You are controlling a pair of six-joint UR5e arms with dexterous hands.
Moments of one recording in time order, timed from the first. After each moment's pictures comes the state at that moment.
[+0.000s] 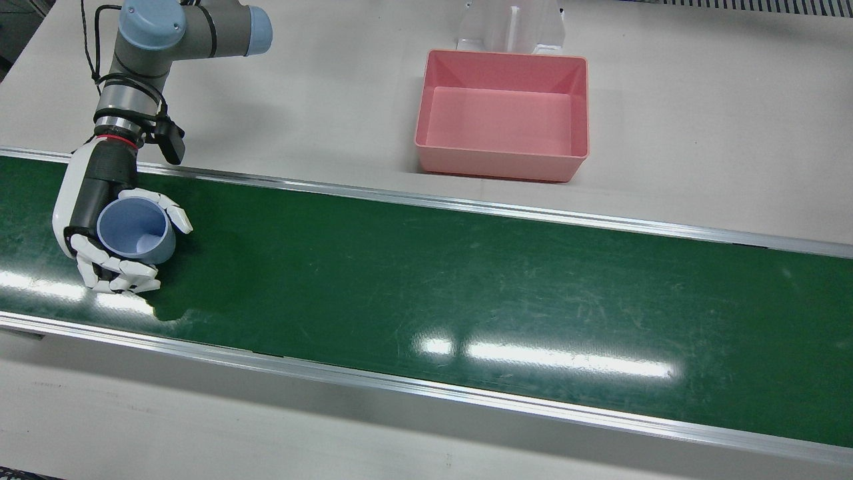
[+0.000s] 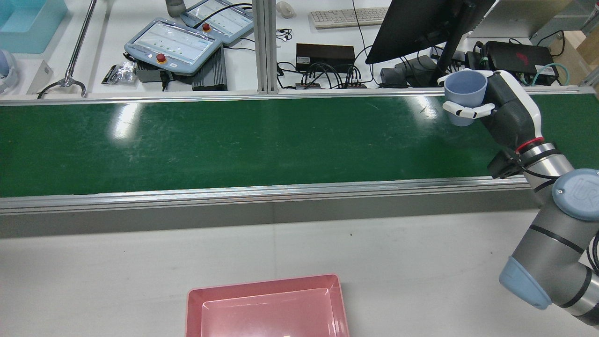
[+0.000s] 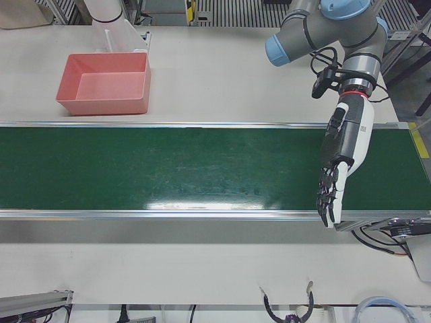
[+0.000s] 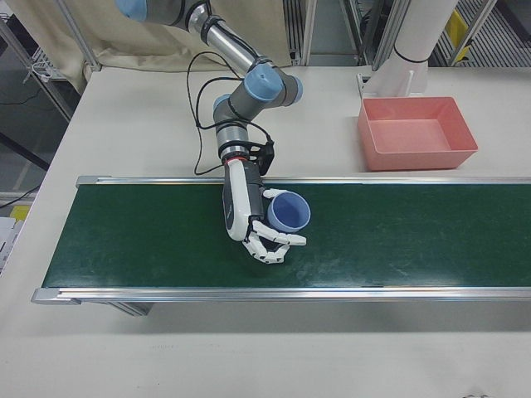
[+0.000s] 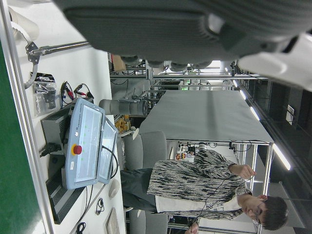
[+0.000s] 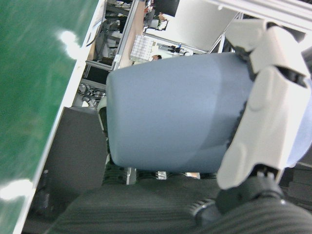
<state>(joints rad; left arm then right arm) -1.44 -1.71 -1.76 0.24 1.79 0.00 0.87 -1.45 1.93 -3.39 -0.96 -0.37</state>
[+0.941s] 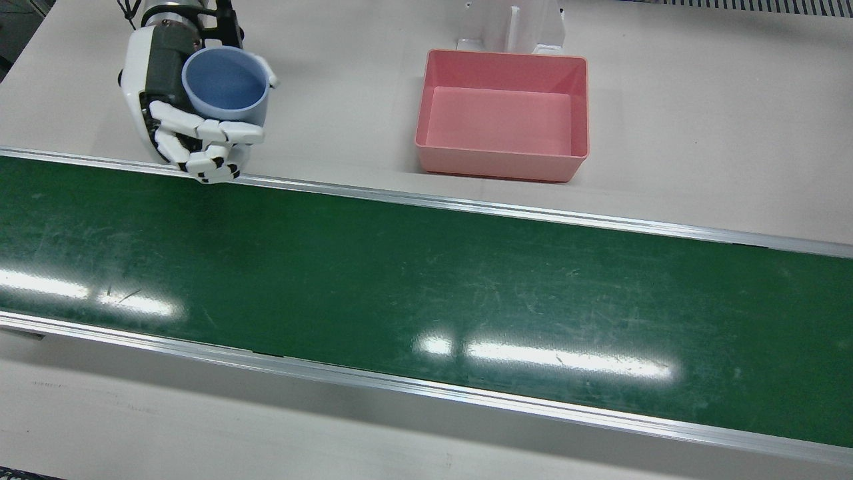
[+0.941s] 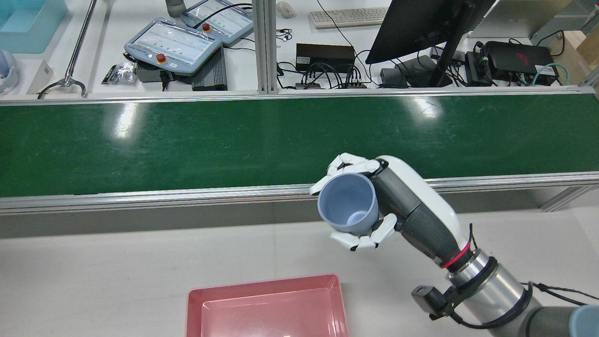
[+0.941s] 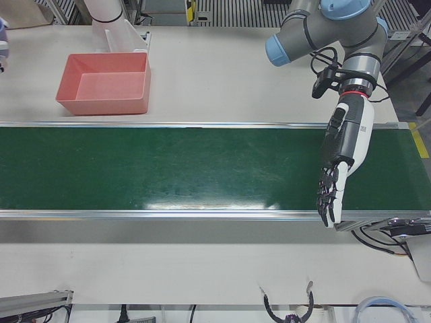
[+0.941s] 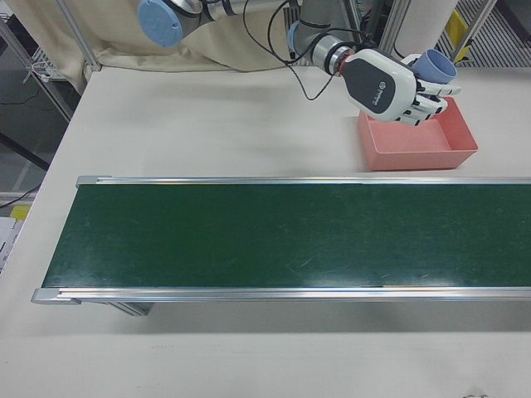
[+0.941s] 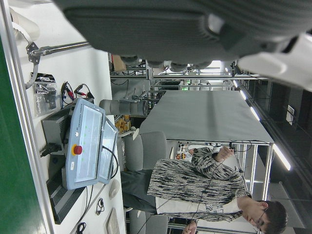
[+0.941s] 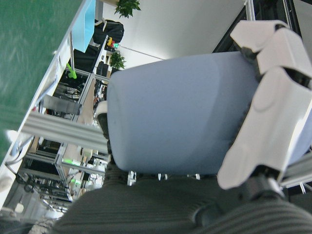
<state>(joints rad) -1.44 -1.71 -1.76 0.24 1.79 0.00 0.24 -1.43 2.46 -3.43 -0.79 -0.89</state>
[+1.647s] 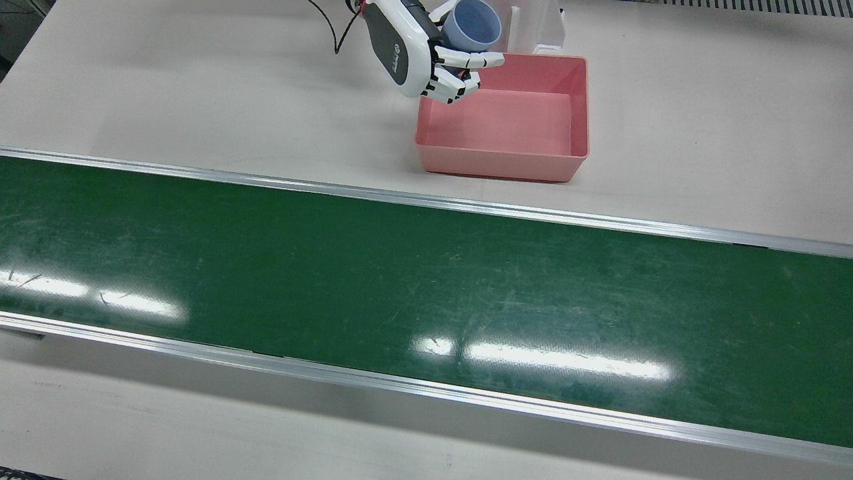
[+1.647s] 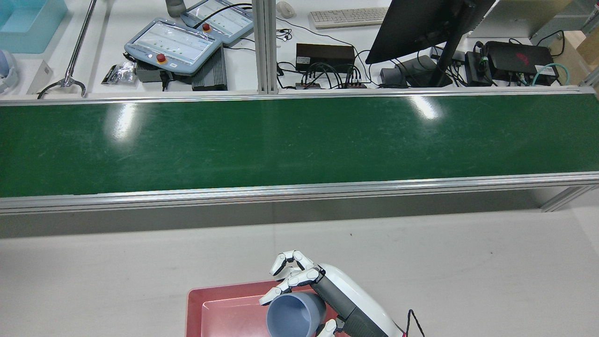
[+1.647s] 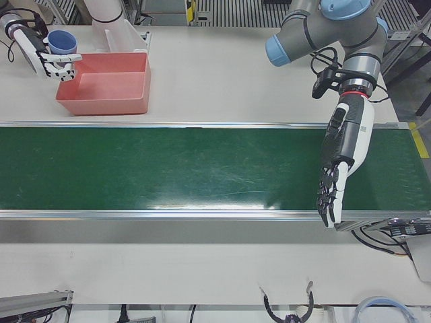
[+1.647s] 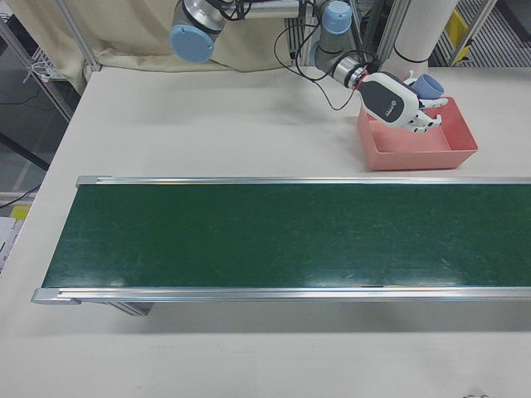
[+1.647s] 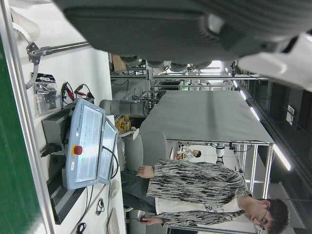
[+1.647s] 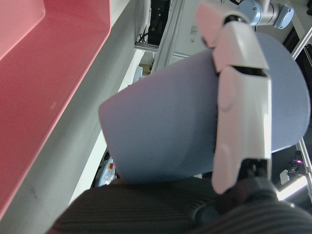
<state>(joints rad) -1.44 -1.71 -1.76 0.24 1.79 0.00 -0.03 -1.41 2.22 -3.14 -0.70 -1.03</state>
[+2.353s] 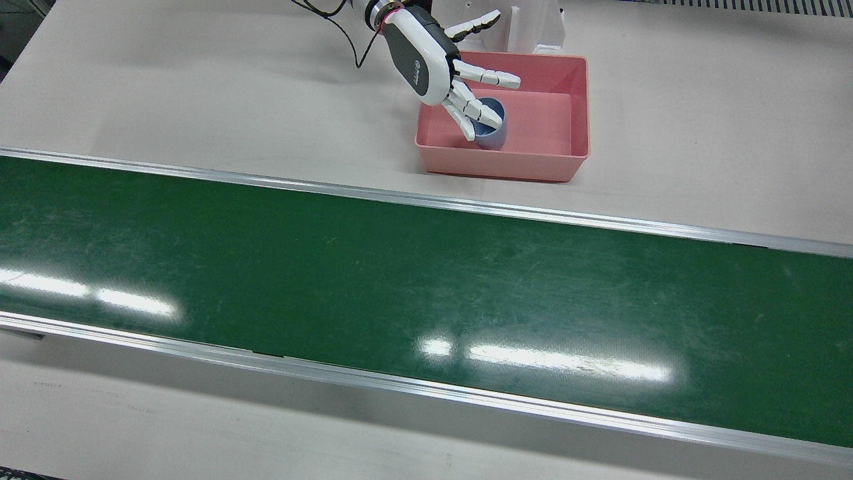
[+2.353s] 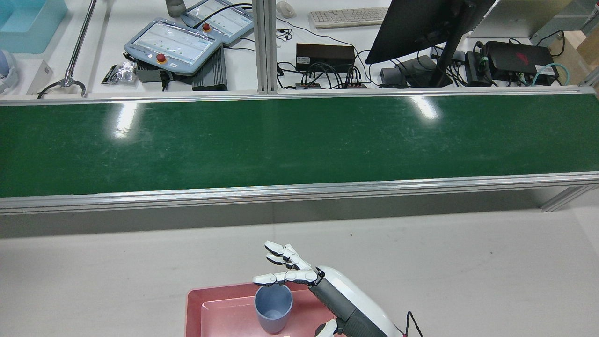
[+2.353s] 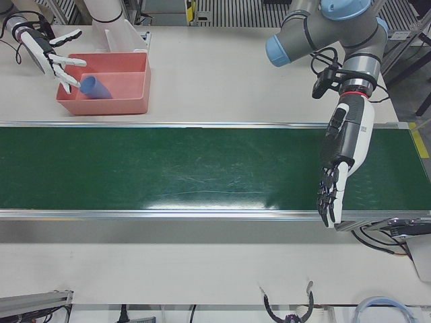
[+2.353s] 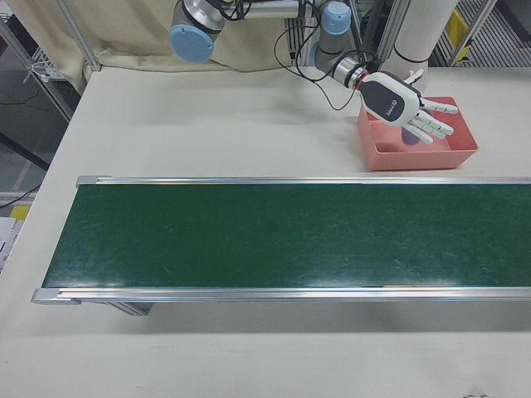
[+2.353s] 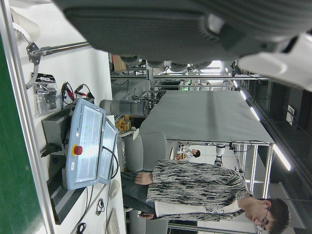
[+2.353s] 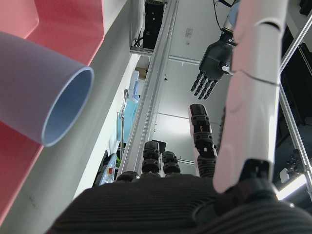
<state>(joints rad) -1.44 -1.71 -1.76 0.24 1.79 0.00 -0.04 -1.42 2.22 -3.12 -0.71 -1.00</state>
